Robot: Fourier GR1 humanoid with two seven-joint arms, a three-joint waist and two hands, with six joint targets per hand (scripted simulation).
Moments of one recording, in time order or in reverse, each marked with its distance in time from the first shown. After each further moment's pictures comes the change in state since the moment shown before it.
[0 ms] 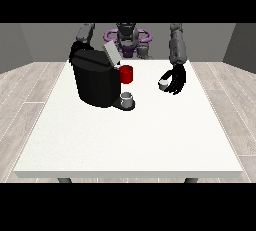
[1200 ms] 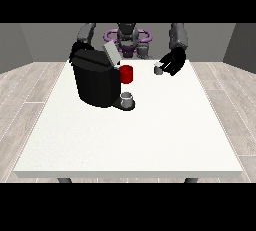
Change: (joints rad) left arm -0.202 0.031 -0.039 -0.022 -0.069 -0.206 -0.039; right arm 0.003 0.014 -0.032 0.132 -0.038 -0.003 -0.028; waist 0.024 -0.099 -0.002
